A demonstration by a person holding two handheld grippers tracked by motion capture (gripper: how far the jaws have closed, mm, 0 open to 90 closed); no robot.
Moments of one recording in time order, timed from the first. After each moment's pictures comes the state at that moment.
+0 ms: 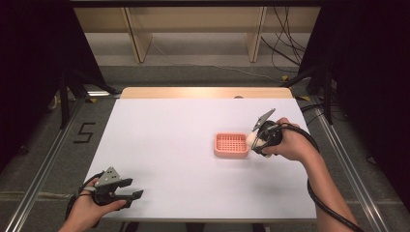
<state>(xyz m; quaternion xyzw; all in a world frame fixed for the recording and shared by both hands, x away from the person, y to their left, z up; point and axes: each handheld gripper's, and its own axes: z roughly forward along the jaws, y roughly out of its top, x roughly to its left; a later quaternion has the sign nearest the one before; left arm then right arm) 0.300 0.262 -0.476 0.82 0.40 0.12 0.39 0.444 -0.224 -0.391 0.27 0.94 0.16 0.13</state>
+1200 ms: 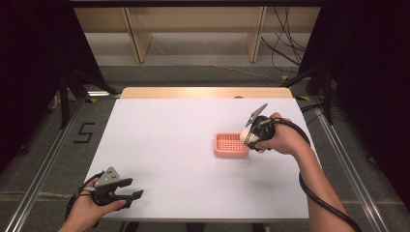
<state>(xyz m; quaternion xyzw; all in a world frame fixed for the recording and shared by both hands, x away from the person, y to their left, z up) 0.300 0.262 -0.475 0.83 0.39 0.13 0.39 0.460 -0.206 -0.389 0.27 0.94 0.16 0.13</state>
